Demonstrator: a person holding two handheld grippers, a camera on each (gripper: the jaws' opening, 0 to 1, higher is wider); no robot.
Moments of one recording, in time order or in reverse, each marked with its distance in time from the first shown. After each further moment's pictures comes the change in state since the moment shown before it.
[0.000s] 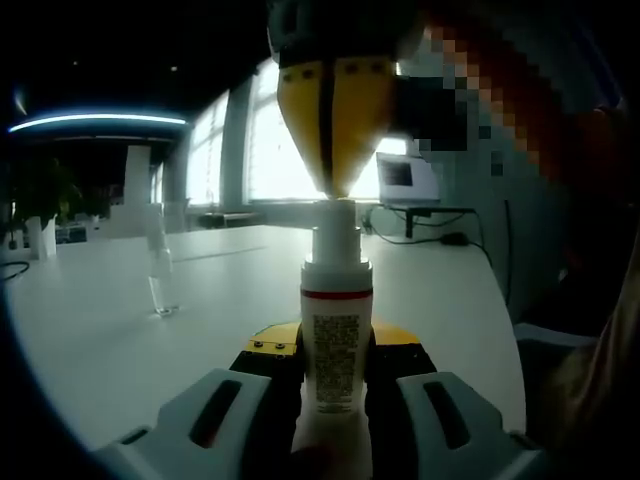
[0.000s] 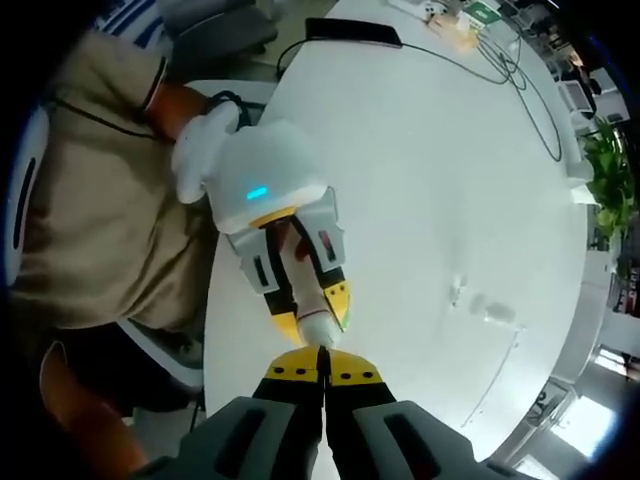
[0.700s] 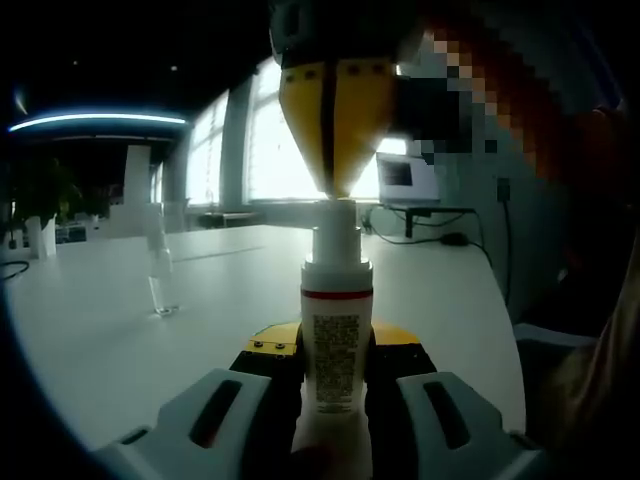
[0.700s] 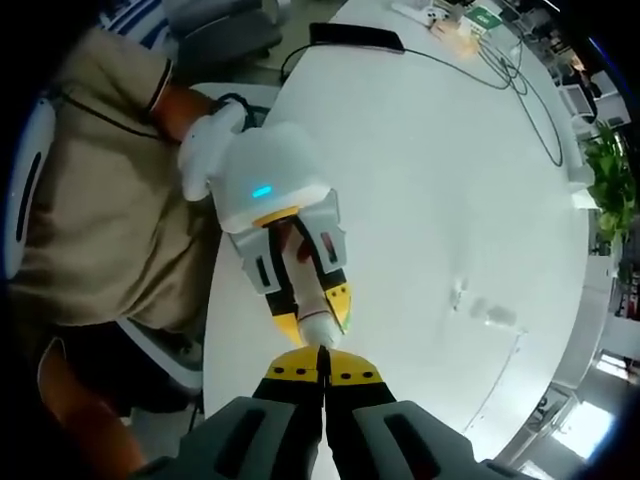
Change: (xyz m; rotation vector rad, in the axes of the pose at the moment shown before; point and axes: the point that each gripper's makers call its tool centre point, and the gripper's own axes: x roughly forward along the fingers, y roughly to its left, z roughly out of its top) left arm 0.001 -0.001 0.000 -0.001 0.001 -0.003; right arm 0.000 0.000 -0.001 -0.008 -0.033 0.011
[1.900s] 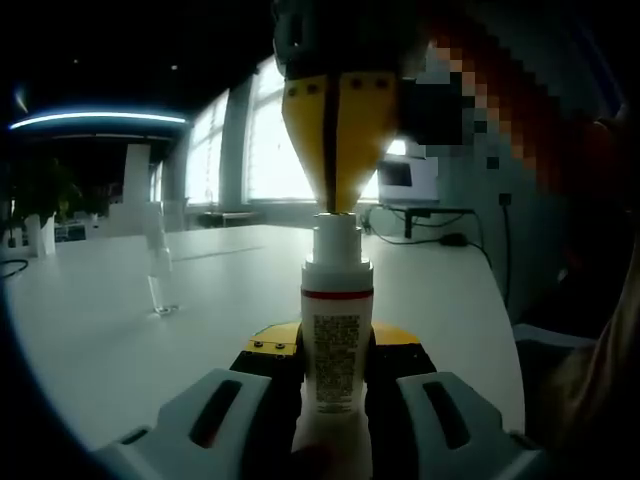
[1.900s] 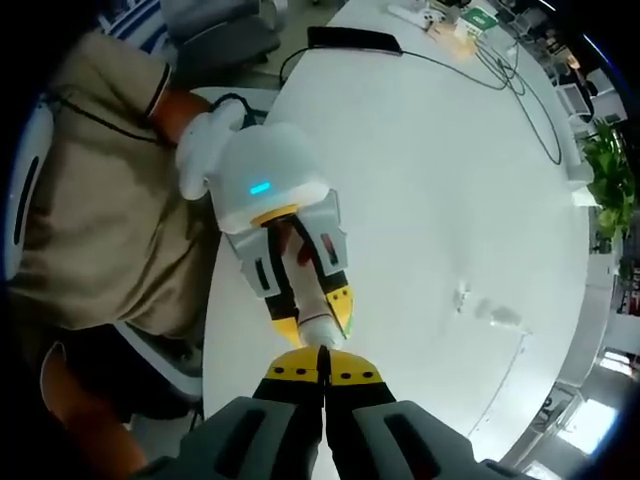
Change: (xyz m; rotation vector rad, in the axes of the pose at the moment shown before) left arm 0.000 -0.001 0.000 -0.006 0.000 -0.005; right arm 0.006 0.001 0.000 0.017 -0.031 0.001
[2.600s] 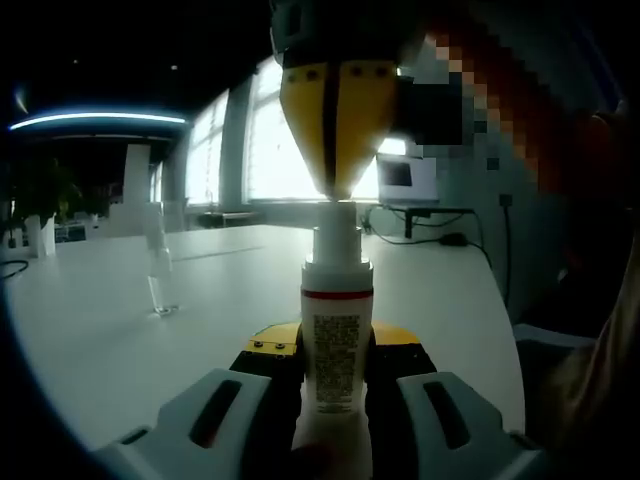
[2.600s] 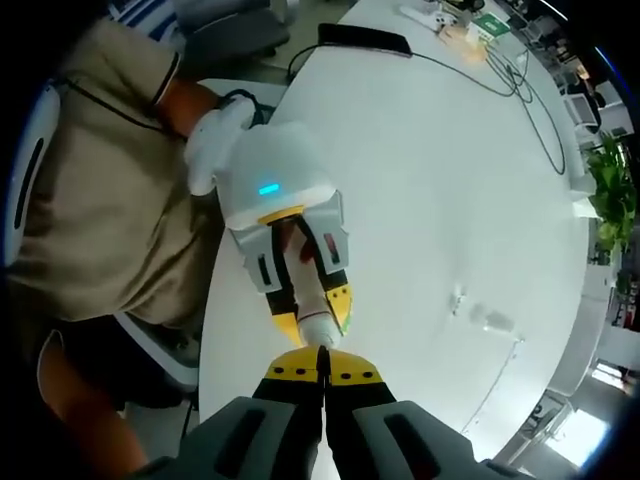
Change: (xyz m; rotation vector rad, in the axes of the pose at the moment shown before) left arm 0.000 -0.001 0.000 0.002 0.000 -0.001; right arm -0.006 -0.001 0.001 -0.052 0.028 -0.008
